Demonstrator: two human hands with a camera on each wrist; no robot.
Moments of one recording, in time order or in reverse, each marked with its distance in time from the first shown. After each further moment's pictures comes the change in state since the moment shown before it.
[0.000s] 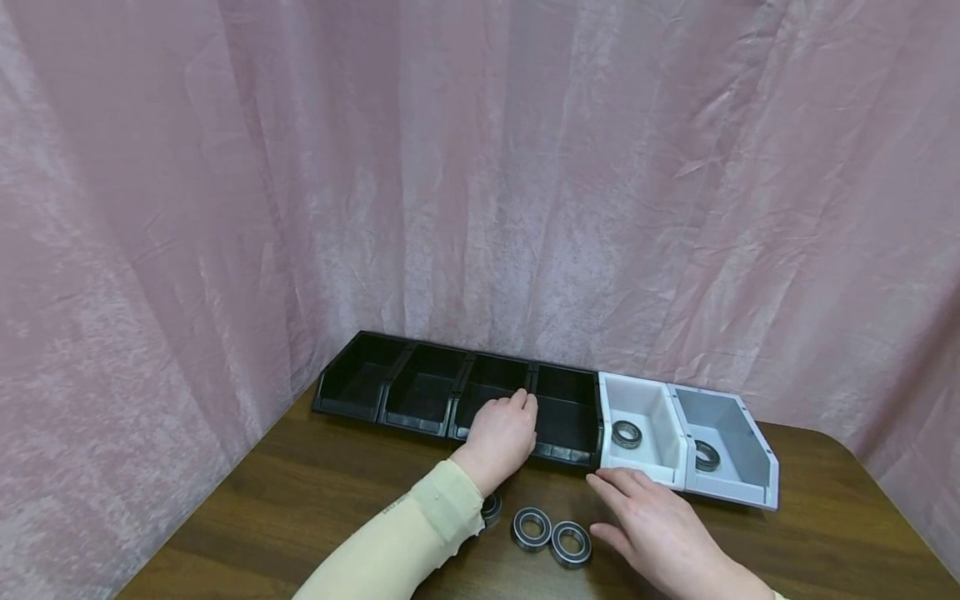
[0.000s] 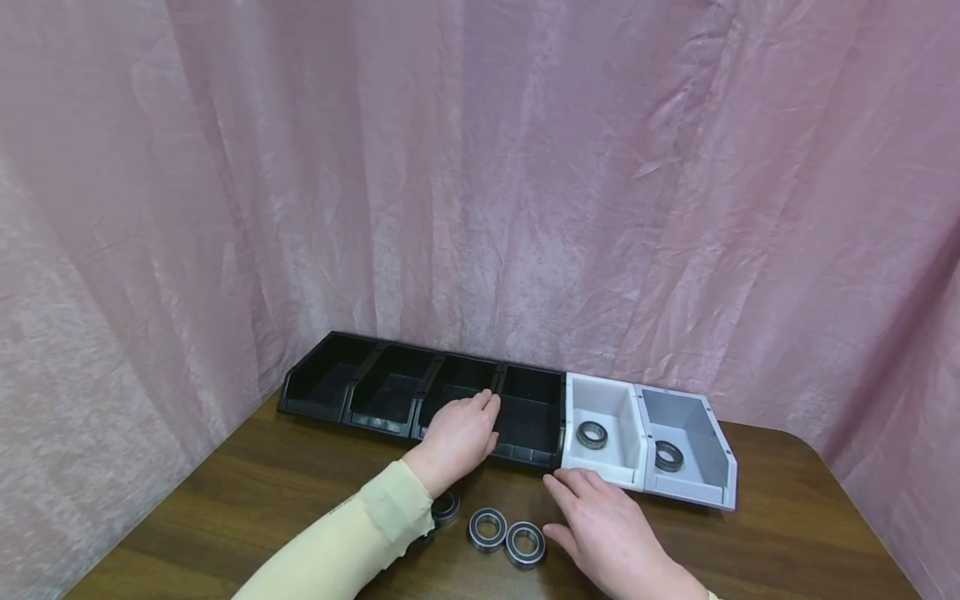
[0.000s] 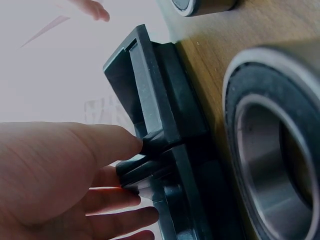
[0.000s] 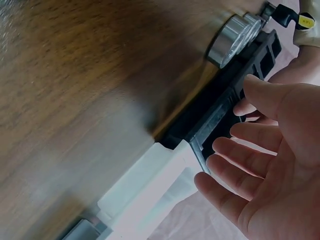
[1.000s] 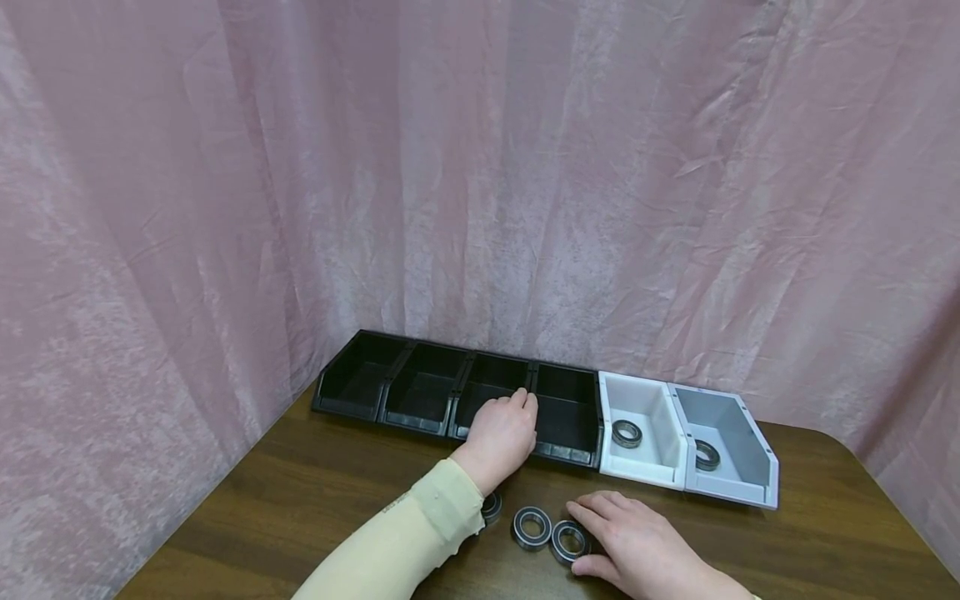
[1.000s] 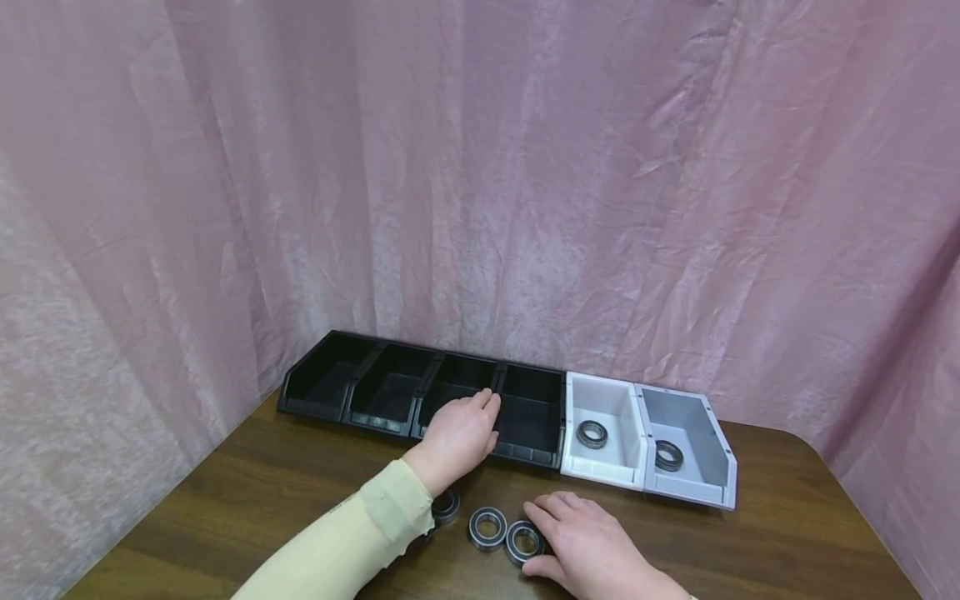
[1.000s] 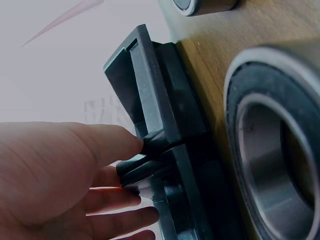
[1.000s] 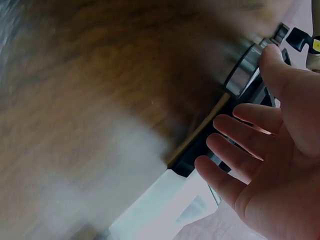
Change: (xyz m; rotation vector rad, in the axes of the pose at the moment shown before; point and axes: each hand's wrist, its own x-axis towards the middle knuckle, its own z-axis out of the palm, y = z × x) left_hand 0.000 0.000 0.003 0.005 0.016 0.001; right_hand 0.001 -0.005 0.022 0.116 -0.198 -0.107
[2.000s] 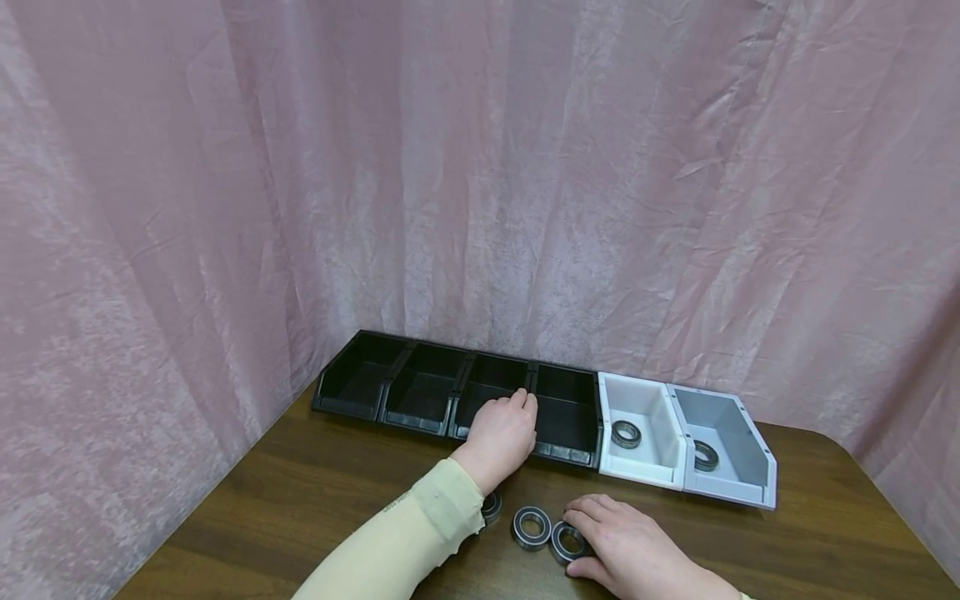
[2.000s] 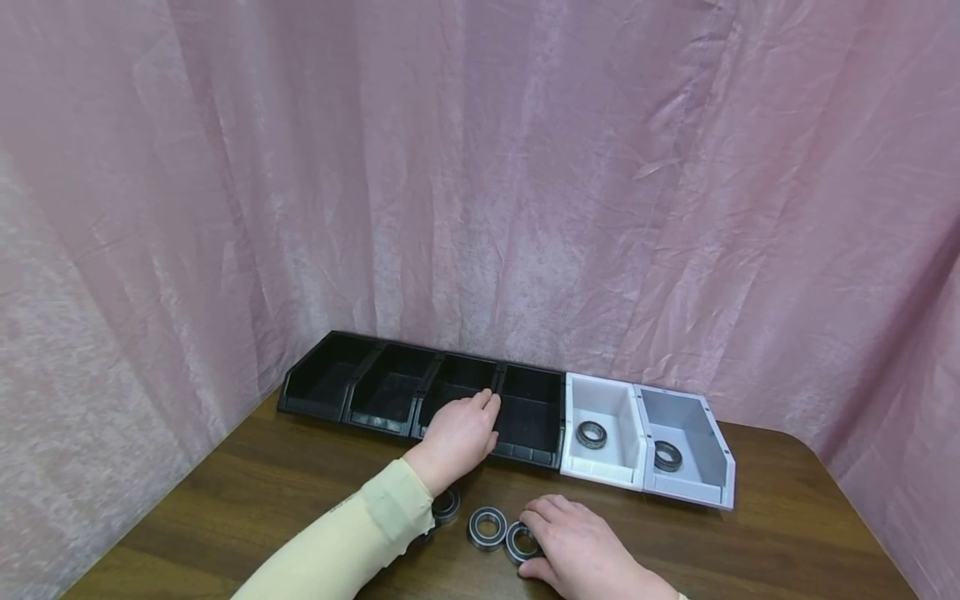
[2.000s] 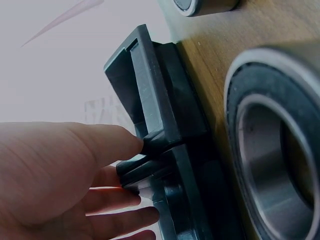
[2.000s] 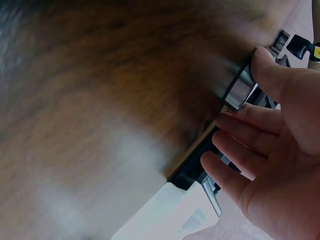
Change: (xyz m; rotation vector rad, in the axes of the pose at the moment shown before) left_hand 0.001 0.001 0.000 0.000 -0.040 -0.023; right_hand 0.005 -0.005 0.005 0.003 0.013 -0.075
